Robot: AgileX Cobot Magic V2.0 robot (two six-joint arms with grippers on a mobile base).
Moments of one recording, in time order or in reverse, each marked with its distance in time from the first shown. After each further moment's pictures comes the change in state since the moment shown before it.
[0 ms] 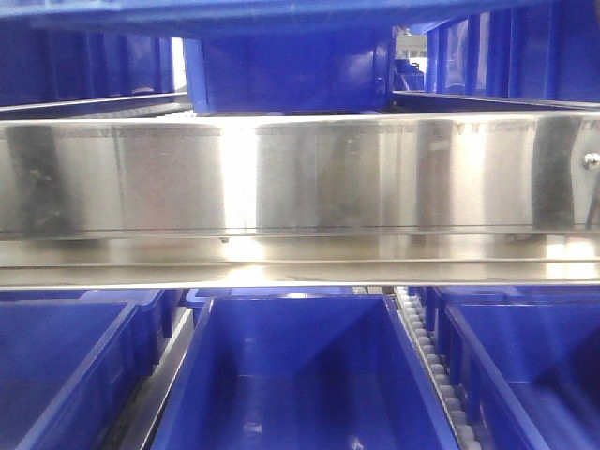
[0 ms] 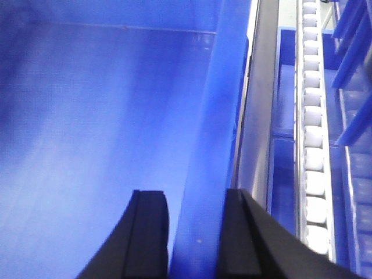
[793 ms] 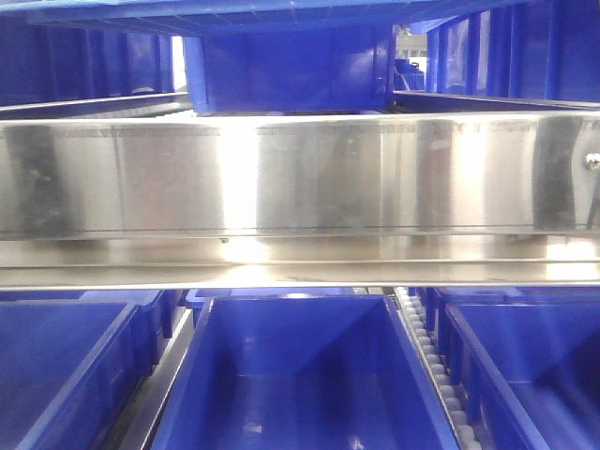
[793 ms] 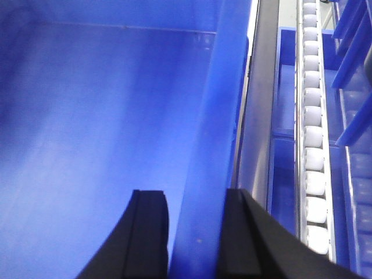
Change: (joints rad) left arm 0.000 -0.001 0.000 0.002 0.002 0.000; right arm 0.002 -0.002 0.000 0.000 0.002 0.000
